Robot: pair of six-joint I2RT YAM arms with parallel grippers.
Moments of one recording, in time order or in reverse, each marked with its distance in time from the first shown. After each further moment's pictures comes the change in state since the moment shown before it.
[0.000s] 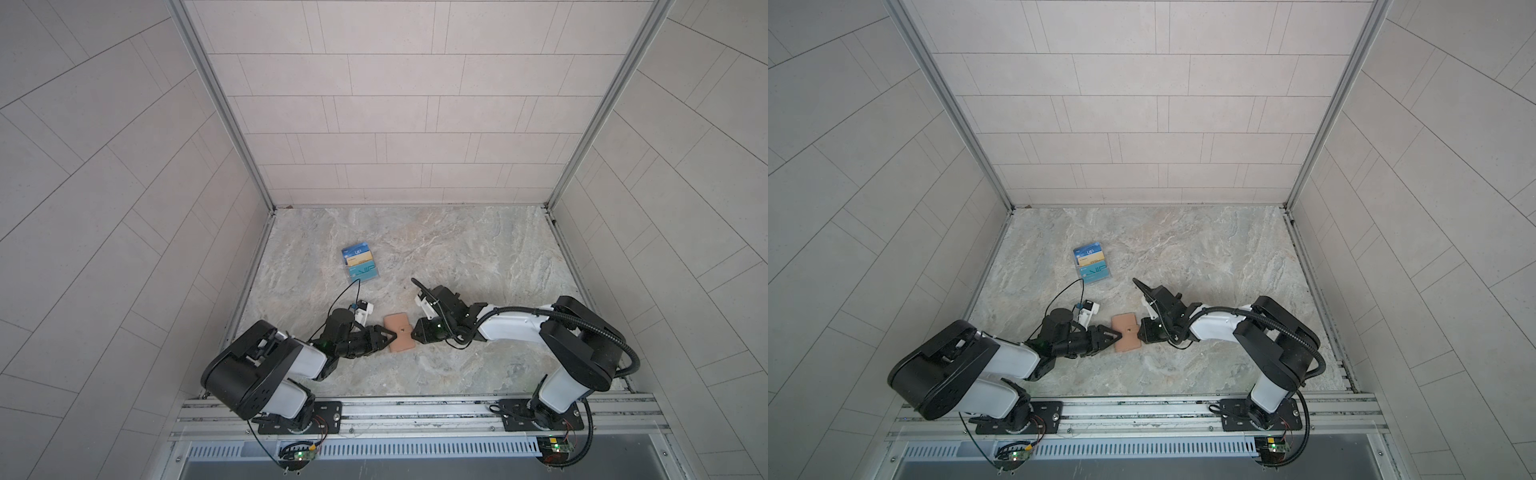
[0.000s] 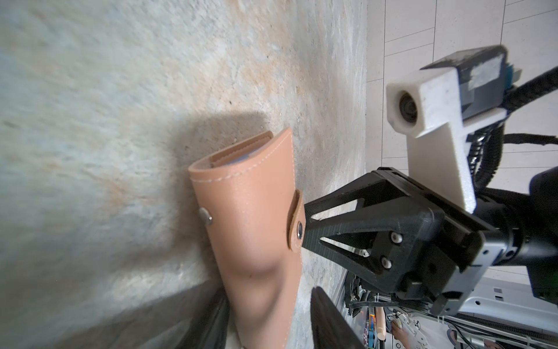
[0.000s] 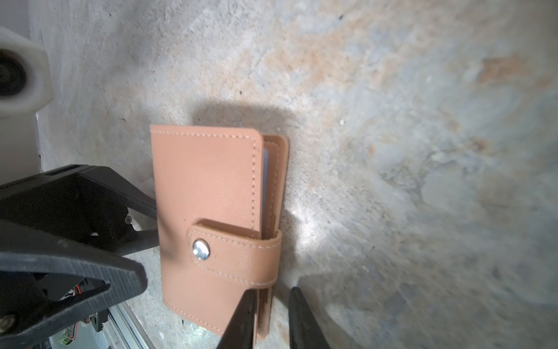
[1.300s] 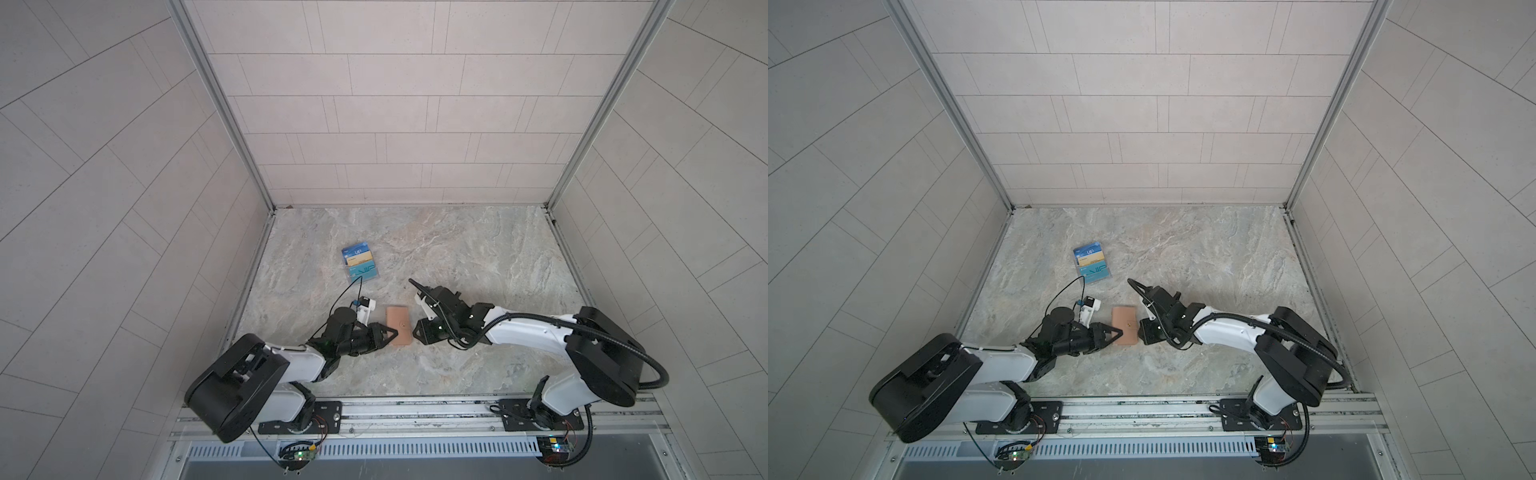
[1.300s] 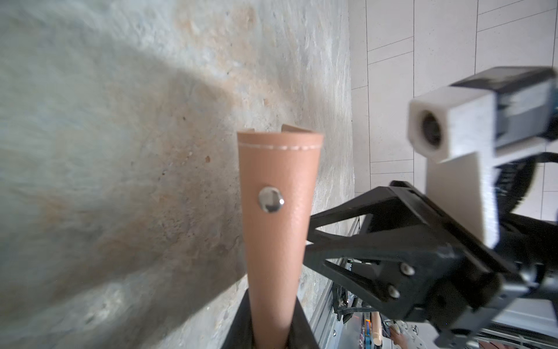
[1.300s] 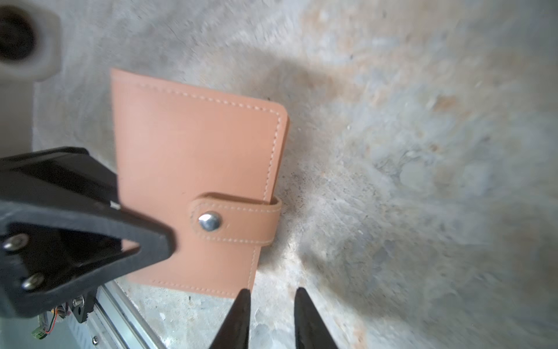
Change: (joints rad) left arm -0.048 -0.173 0.046 -0.144 -0.074 -0.008; right arm 0.058 -0.170 0.058 -0.200 0.145 -0.085
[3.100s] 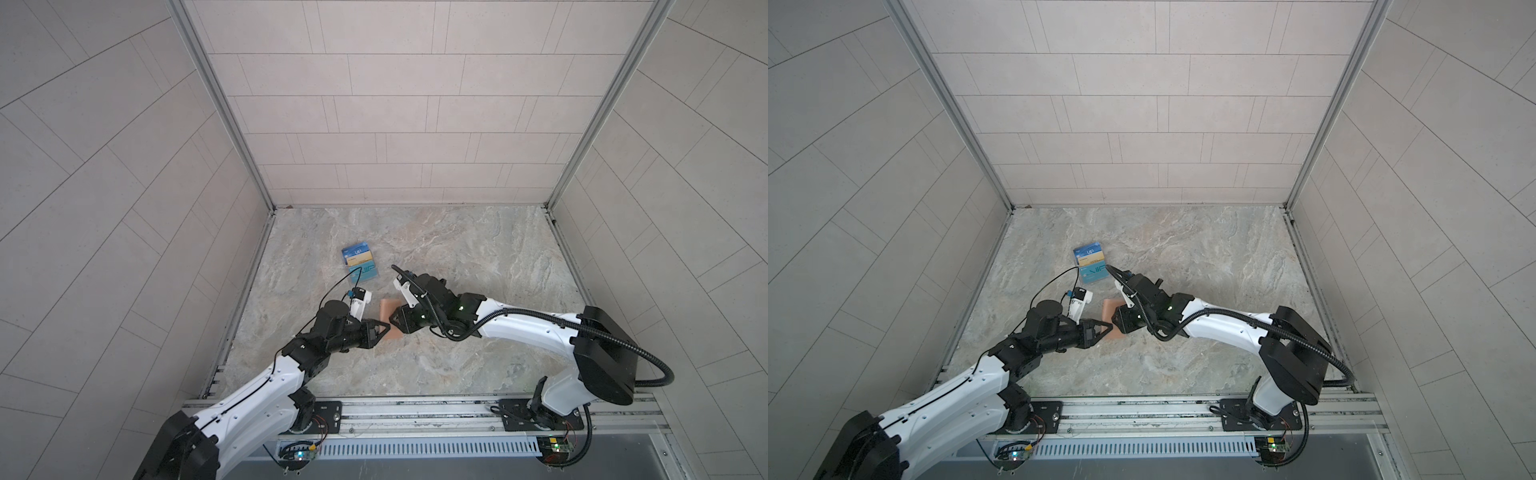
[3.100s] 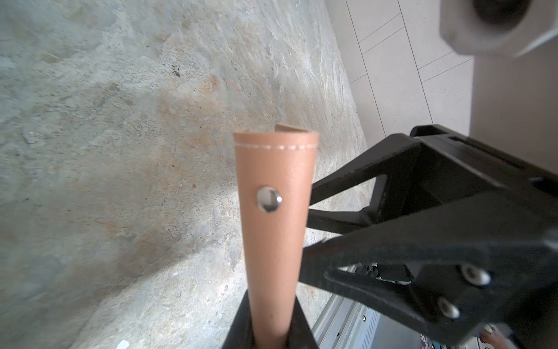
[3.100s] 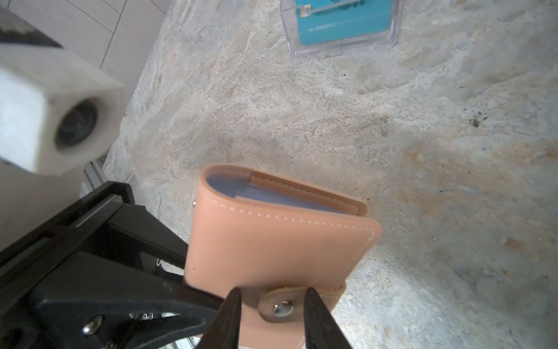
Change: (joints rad) left arm 0.000 -0.439 0.134 -0.620 -0.089 0.272; right arm 0.080 0.076 0.202 0.023 0.025 -0.002
